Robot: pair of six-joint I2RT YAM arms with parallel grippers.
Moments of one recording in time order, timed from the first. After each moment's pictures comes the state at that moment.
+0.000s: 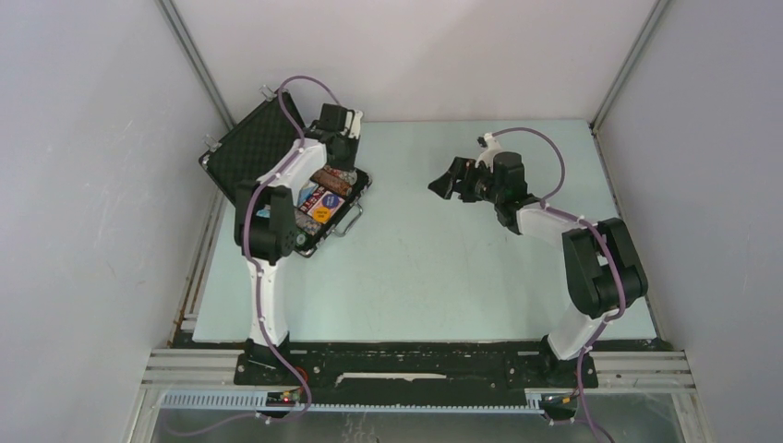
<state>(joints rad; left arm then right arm) -0.25 2.19 1.87 -0.58 0.06 0.02 0.30 1.70 0.96 0.39 -0.45 0.51</state>
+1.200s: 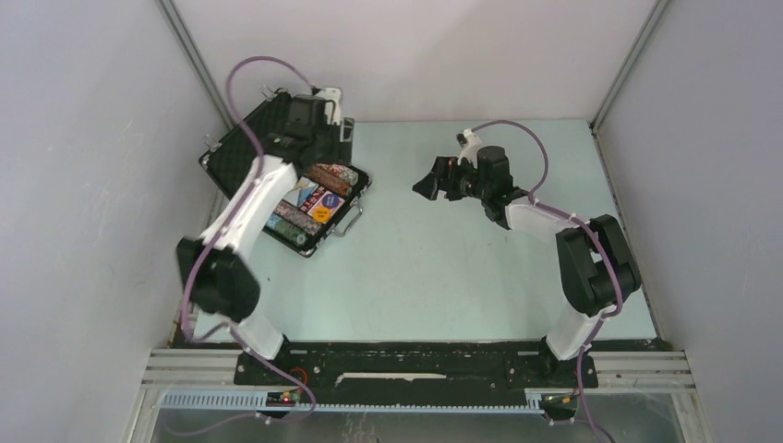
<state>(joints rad) -0.31 1.76 1.68 -0.63 -0.07 -0.06 0.36 1.73 1.06 0.31 -0.47 0.46</state>
